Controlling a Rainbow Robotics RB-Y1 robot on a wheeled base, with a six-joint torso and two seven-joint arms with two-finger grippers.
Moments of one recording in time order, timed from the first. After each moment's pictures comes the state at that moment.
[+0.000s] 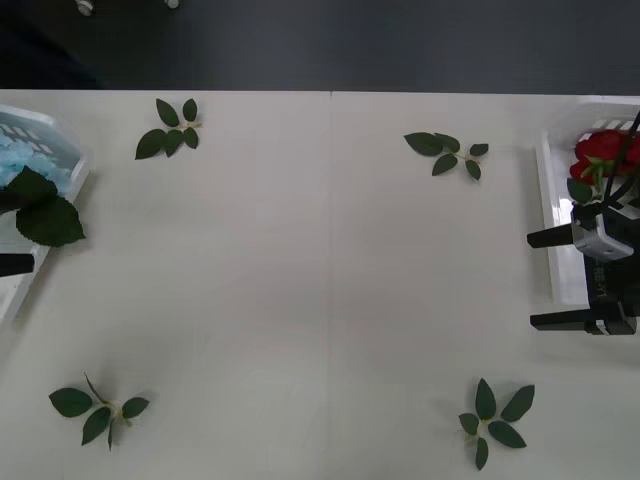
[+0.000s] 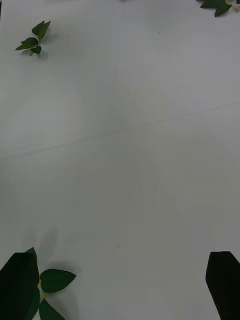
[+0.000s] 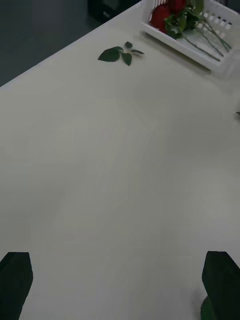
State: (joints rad) right arm -0.01 -0.82 -0.26 -2.04 -1.59 1.52 2.67; left arm -0.14 0.73 0.60 -1.65 1.65 1.71 -2.70
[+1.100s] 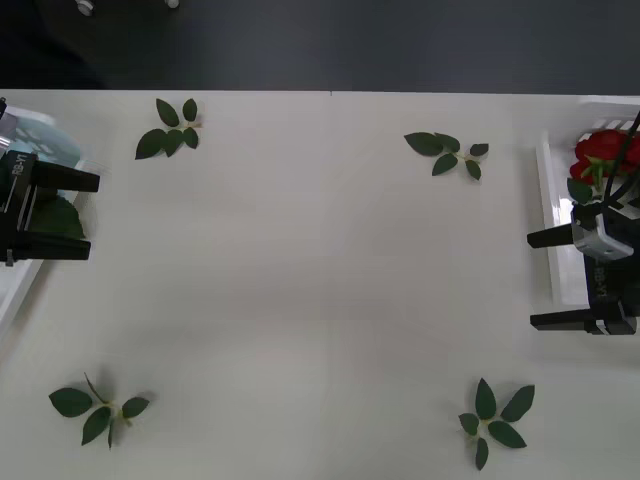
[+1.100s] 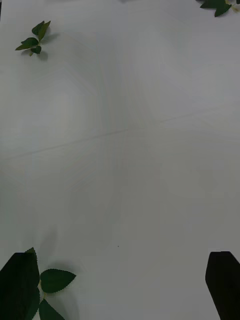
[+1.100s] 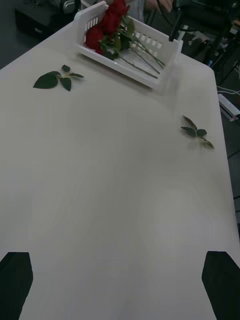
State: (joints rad) right arm -0.02 -0.82 -0.26 -2.04 -1.59 1.52 2.67; left arm -0.38 0.64 0.48 -1.54 1.62 1.88 -2.70
